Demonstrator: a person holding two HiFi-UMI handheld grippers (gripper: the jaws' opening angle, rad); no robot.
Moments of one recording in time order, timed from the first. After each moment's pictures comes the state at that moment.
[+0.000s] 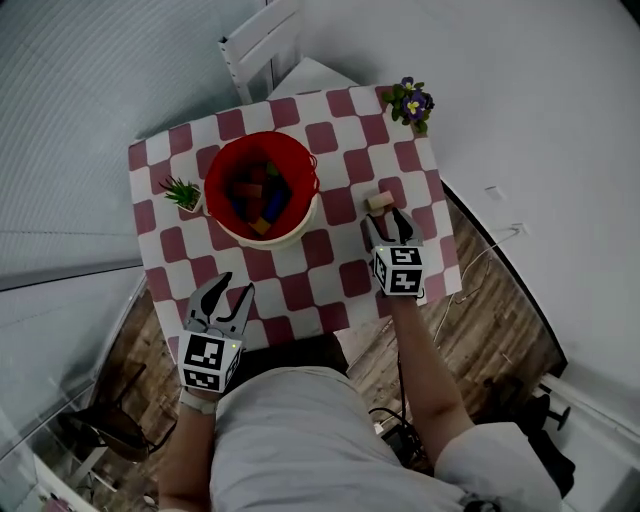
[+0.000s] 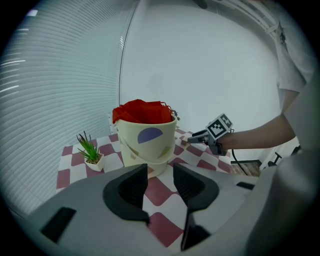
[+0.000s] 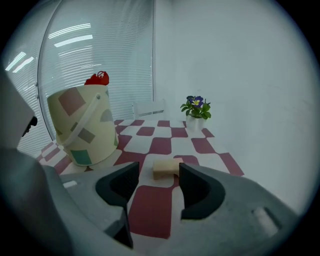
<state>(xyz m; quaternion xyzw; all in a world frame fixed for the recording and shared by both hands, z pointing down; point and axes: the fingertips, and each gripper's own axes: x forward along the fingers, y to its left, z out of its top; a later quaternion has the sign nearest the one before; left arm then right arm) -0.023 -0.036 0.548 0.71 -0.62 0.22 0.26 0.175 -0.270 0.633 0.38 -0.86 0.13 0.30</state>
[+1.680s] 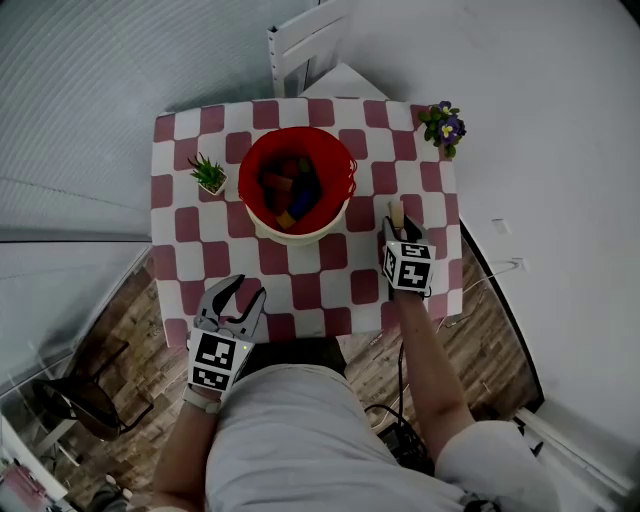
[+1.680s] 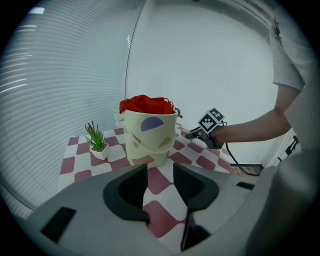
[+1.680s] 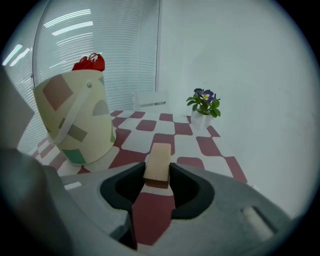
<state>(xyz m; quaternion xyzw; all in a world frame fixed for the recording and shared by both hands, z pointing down) -0.019 -0.010 0.559 0.69 -0.63 0.20 0.28 0.156 -0.285 0.644 0.37 -0.85 0.13 0.36</state>
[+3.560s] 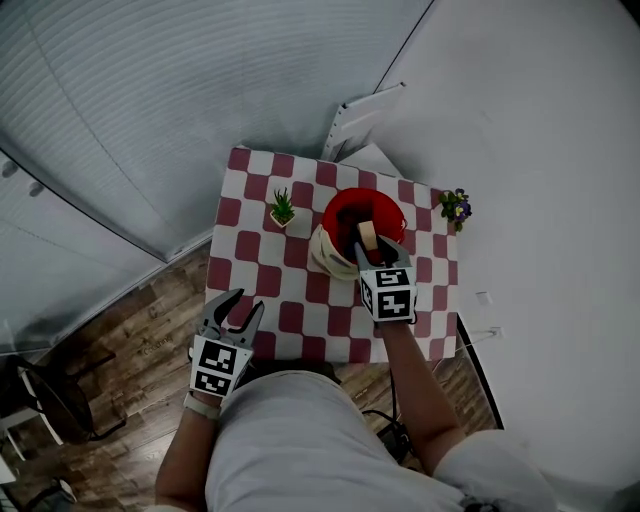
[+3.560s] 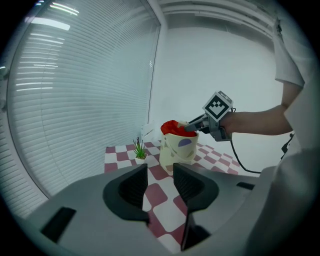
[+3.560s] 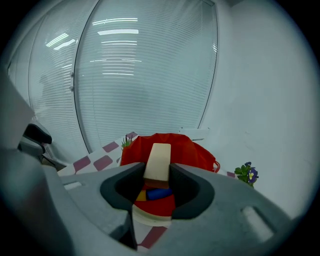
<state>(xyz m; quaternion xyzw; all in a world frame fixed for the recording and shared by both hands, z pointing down) -0.120 0.080 0.495 0.65 -0.71 0.13 0.23 -0.037 -0.160 0.478 0.24 -0.91 0.00 0.34</state>
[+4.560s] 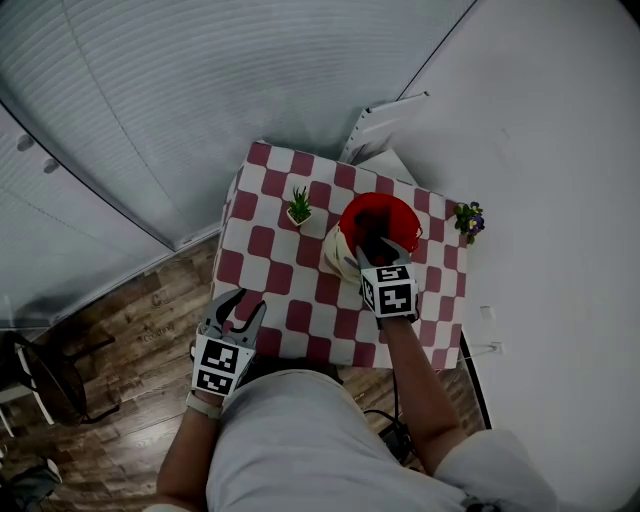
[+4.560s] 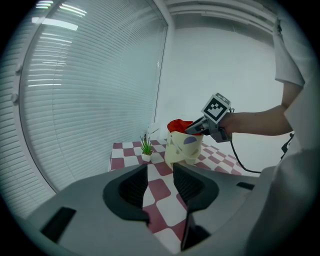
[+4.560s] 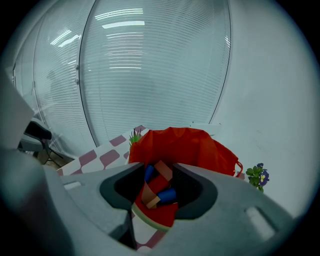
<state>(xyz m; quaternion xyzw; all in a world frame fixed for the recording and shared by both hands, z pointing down) -0.129 0.098 0.502 0.62 -0.74 0.12 0.24 -0.061 -0.149 0.502 0.19 -0.90 0.00 0.38</state>
